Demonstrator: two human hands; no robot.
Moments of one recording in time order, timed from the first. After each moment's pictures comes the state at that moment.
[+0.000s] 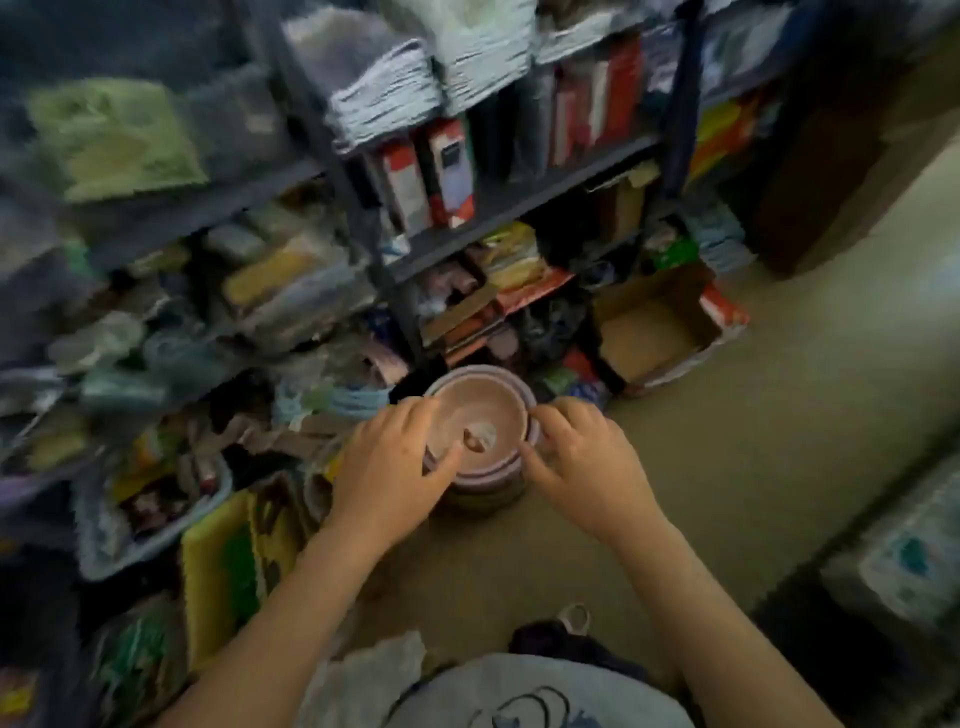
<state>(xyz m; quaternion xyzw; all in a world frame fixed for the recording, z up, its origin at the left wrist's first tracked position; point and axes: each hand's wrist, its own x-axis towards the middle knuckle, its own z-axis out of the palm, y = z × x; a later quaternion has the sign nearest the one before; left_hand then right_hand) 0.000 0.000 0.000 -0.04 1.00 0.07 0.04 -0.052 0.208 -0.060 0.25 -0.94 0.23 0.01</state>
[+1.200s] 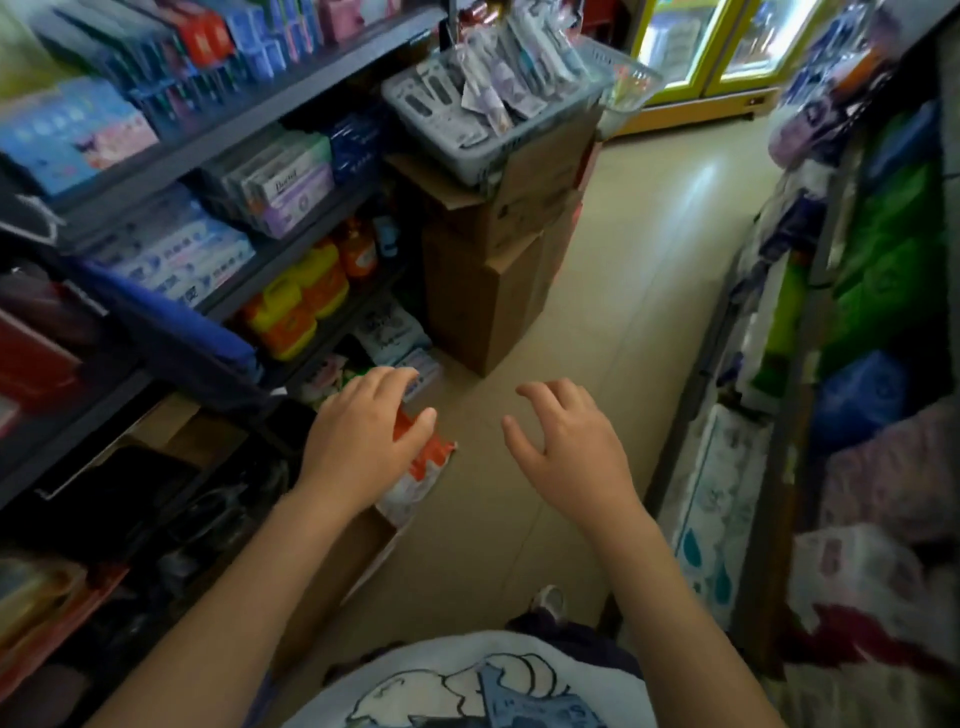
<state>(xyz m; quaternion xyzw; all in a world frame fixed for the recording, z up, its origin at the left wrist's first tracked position) -0.792 0.674 -0.037 0.17 0.97 0.18 0.05 -0.724 0.886 -0.041 -0.06 -0.98 0.20 0.03</state>
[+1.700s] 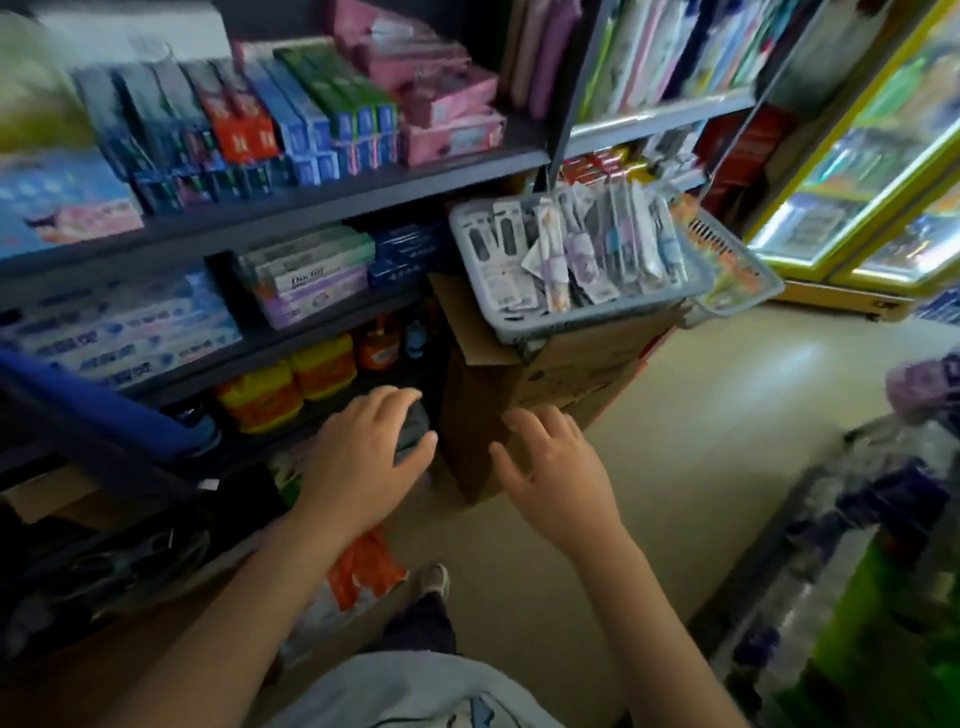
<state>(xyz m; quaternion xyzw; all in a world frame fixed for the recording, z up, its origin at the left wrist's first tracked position) -1.051 0.804 -0.036 0.02 0.98 0.22 -0.01 -1.068 1.019 -0.024 0.13 -0.98 0.16 -0.02</state>
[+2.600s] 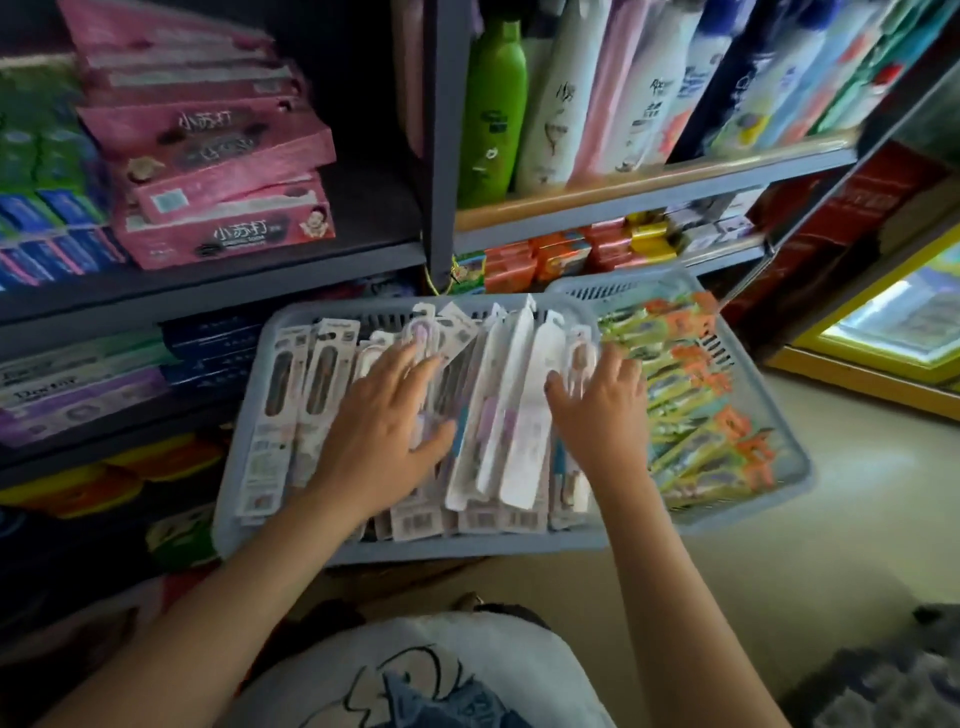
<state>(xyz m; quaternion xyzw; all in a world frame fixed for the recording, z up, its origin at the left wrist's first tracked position) -1.494 1.049 -0.053 -0.02 0.97 0.24 -0.06 -1.599 1.260 -0.042 0.03 -0.97 0.22 -0.02</state>
